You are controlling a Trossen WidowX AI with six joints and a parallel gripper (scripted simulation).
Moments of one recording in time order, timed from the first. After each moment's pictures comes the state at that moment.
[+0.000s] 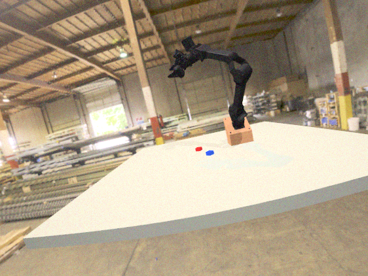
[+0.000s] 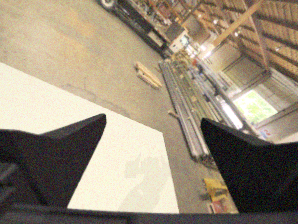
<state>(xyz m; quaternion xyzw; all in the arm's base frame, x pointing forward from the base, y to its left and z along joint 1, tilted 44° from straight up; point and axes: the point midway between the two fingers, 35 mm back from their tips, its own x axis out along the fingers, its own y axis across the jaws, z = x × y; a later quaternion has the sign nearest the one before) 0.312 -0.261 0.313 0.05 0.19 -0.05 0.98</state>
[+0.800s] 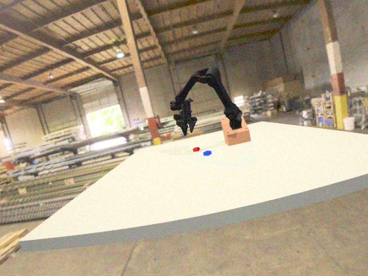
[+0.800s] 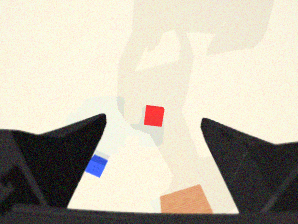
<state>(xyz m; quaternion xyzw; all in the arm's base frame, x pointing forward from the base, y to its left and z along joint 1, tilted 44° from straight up) 0.297 -0.051 0.015 0.41 0.64 0.09 0.64</state>
